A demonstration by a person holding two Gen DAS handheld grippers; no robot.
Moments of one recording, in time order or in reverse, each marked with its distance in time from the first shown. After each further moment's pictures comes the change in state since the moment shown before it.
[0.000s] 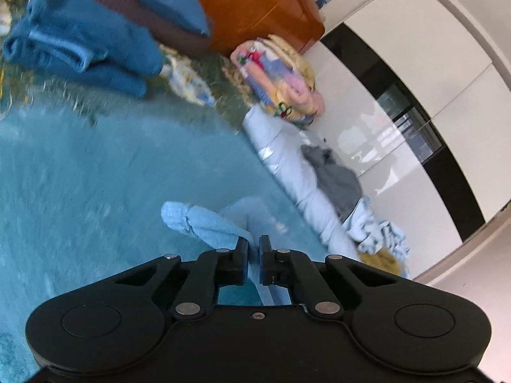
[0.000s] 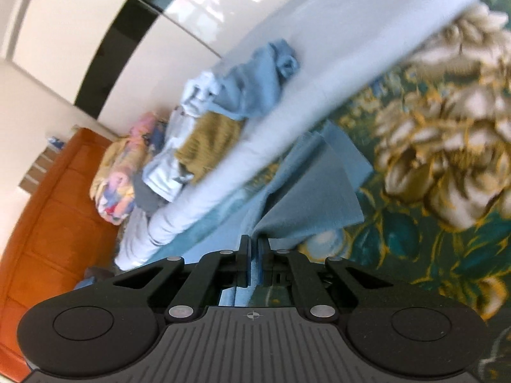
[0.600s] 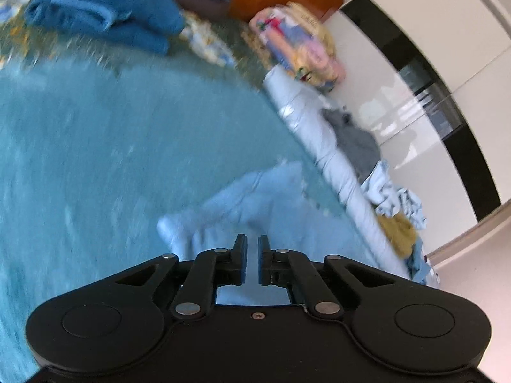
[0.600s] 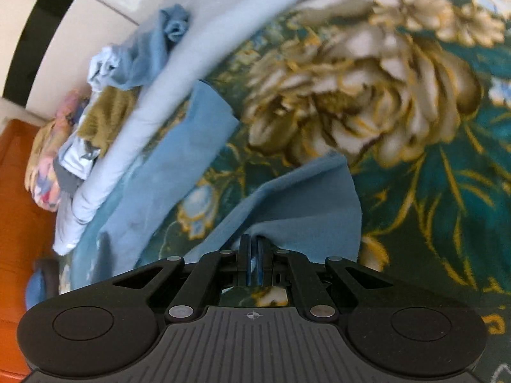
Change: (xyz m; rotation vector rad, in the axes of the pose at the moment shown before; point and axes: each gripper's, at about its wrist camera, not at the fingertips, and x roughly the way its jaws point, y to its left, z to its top) left arm -0.002 0.010 -0.041 -0.025 0.146 0.098; right arm 0.014 -0.090 -0.007 0.147 0.175 -0.257
